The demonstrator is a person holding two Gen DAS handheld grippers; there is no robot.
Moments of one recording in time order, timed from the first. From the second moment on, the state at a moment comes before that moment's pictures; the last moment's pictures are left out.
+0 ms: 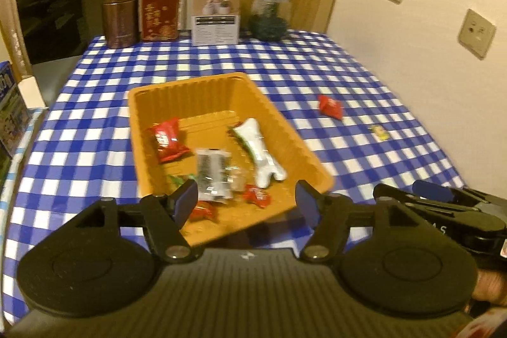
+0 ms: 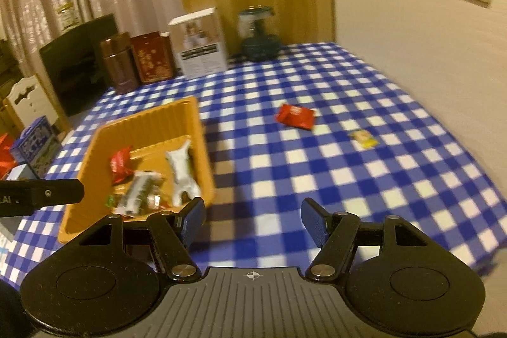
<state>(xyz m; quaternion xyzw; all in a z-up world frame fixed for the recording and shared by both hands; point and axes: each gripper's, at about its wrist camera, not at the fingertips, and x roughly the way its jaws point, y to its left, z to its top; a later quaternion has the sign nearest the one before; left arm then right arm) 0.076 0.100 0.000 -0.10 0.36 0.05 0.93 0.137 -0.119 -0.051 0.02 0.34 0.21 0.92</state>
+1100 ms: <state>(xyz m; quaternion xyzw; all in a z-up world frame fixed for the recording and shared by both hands) 0.080 0.011 0.014 -0.06 0.36 -0.03 0.93 0.116 -0.211 -0.027 0.06 0.34 0.12 0.93</state>
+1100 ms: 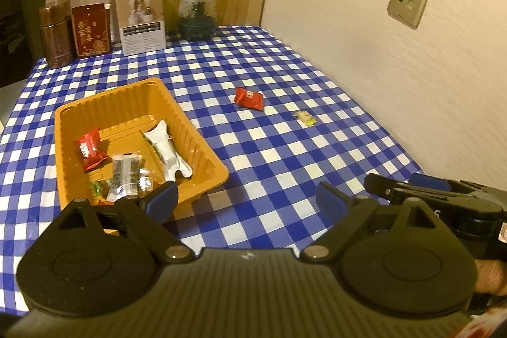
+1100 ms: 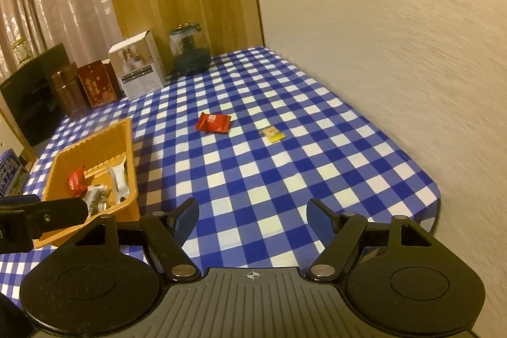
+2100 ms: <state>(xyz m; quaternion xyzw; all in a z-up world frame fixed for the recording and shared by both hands) 0.285 0.005 -0.011 0.15 0.35 -0.19 0.90 0.279 -0.214 -0.065 -0.03 0.32 0.18 0.93</state>
